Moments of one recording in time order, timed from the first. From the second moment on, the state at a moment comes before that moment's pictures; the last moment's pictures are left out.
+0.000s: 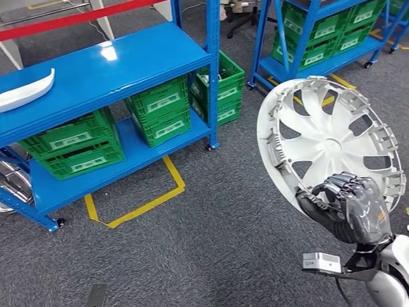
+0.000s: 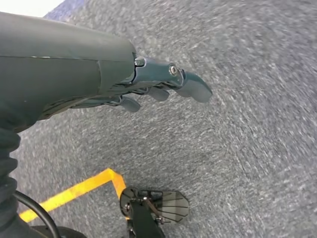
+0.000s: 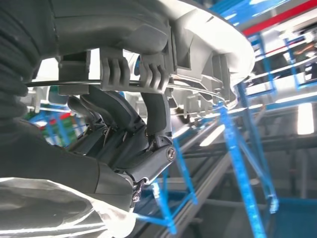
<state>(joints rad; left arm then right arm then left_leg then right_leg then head) -0.03 -0.13 0.48 -0.22 -0.40 0.20 -0.43 -0.07 -0.50 0.28 -1.78 0.87 -0.27 -0.32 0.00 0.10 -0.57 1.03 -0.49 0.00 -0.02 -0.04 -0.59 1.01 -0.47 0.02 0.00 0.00</state>
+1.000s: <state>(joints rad) -0.04 -0.13 0.48 -0.22 -0.42 0.21 -0.42 -0.07 -0.50 0.24 -1.78 0.78 -0.23 -0.34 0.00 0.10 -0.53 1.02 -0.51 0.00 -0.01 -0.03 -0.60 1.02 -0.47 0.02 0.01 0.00</state>
